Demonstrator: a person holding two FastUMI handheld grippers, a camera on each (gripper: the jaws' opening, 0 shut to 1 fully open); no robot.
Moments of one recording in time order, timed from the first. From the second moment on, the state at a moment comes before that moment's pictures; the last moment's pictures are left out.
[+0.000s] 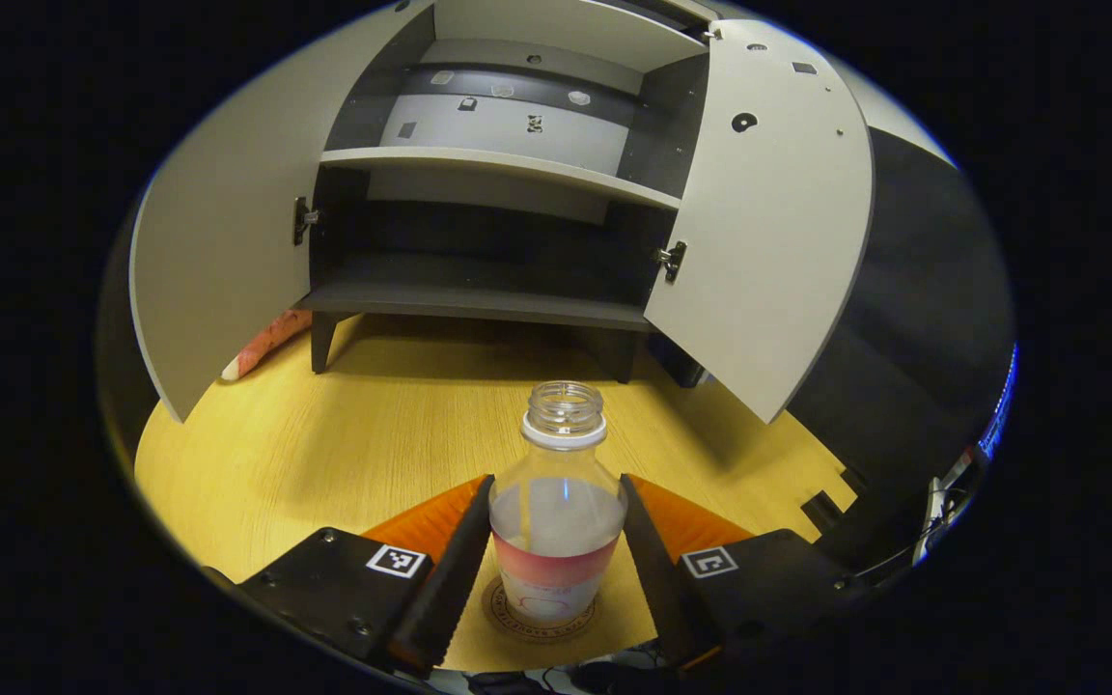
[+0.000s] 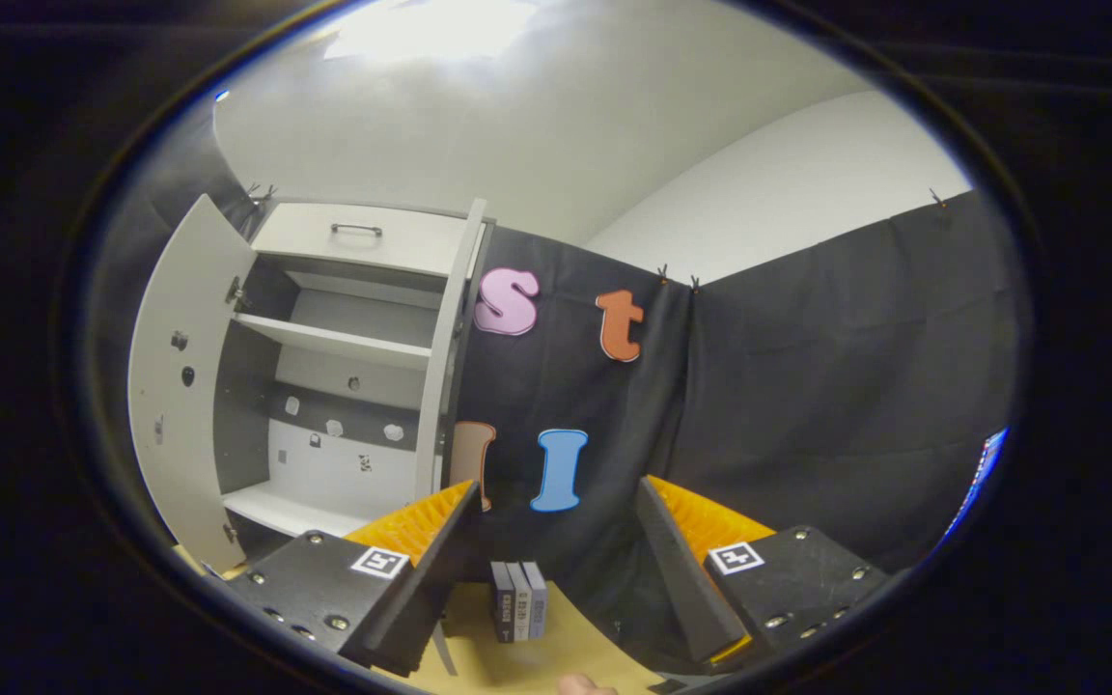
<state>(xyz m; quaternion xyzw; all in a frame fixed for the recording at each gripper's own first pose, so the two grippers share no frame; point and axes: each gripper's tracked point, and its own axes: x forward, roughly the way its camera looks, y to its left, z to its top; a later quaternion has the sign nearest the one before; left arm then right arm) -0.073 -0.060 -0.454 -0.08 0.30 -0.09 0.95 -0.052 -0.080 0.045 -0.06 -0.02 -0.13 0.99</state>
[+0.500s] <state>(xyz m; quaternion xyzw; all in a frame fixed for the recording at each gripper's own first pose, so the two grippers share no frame) -0.099 -0.069 -0.461 -0.05 0.32 -0.11 0.94 -0.044 -0.073 0.040 -0.05 -0.02 -0.12 0.99</state>
